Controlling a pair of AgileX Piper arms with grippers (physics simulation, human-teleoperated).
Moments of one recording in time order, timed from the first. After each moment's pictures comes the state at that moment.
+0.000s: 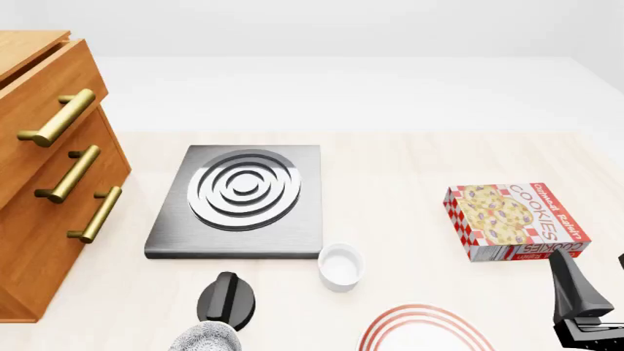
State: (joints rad) left arm 0.69 1.35 -1.32 0.27 -0.50; right arm 0.00 0.00 0.00 0.00 0.00
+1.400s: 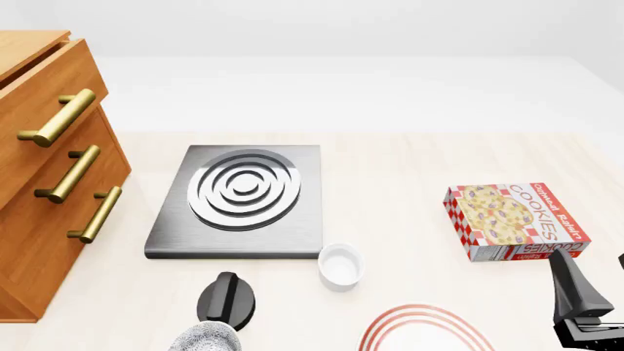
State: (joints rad) left arm 0.65 1.41 -1.30 0.24 -0.42; right arm 0.00 0.00 0.00 0.00 0.00
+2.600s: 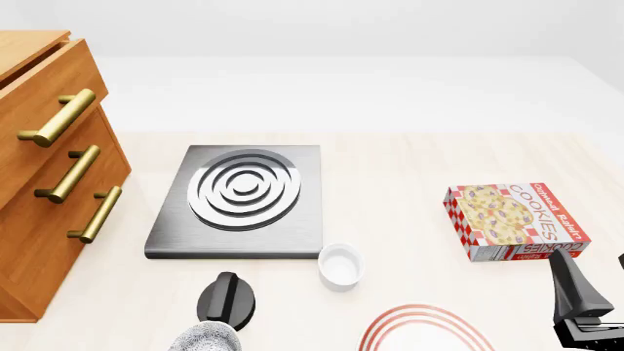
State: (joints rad) left arm 0.64 1.36 -1.25 0.22 -0.43; right arm 0.00 0.00 0.00 0.00 0.00
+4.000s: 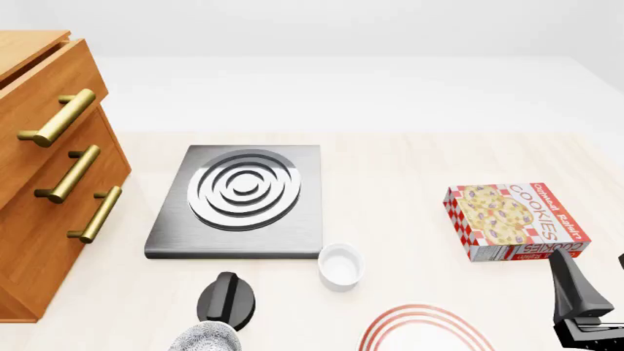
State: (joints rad) left arm 0.45 1.12 -1.33 0.43 -0.64; right arm 0.00 0.00 0.00 0.00 0.00
